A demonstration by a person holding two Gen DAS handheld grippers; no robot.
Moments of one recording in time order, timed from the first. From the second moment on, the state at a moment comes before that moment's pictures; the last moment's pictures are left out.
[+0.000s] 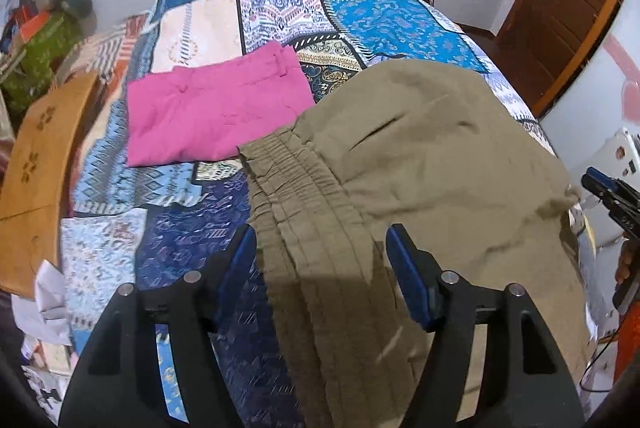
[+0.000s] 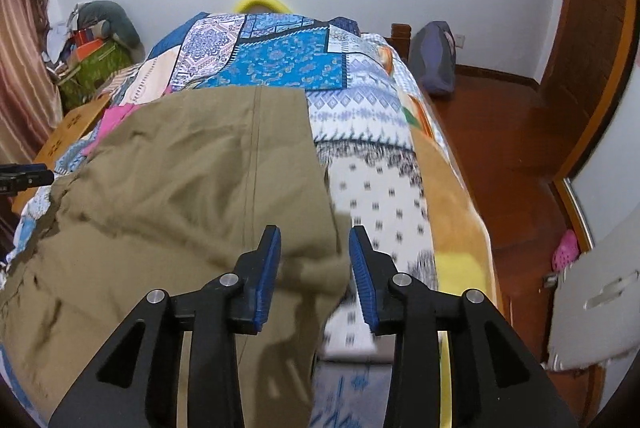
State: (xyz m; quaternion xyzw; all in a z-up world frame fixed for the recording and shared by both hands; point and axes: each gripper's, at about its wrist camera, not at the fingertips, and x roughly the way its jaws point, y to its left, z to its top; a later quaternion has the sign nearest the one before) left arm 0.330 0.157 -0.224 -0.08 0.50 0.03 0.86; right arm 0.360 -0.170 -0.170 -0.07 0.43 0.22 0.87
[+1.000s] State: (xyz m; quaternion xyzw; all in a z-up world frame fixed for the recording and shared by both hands) left arm 0.352 0.138 -0.258 -0.01 0.53 0.02 0.85; right arm 0.387 -0.148 -0.235 -0.15 0.46 0.20 0.85
